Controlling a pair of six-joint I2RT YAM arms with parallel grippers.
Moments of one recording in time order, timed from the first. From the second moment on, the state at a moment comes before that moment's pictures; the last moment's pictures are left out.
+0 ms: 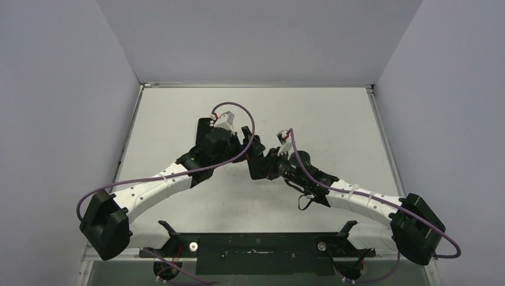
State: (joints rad) left arm -0.76 1.29 0.89 -0.05 -0.06 -0.87; right arm 0.83 1.21 0.58 0.35 -0.08 0.64
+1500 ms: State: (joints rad) left arm -0.59 1.62 0.98 -0.36 -0.25 -0.48; right arm 0.85 1.02 0.53 0.15 0.18 0.52
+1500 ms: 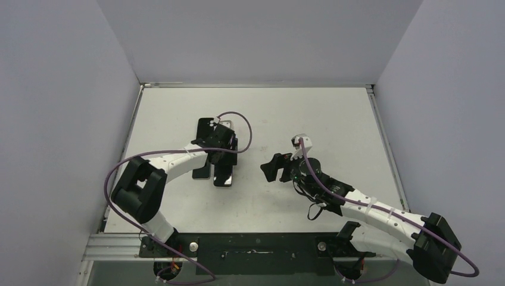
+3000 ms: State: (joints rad) left arm -0.65 1.59 1.07 -0.53 -0.29 -0.54; right arm 0.82 0.96 0.49 0.12 0.21 0.52
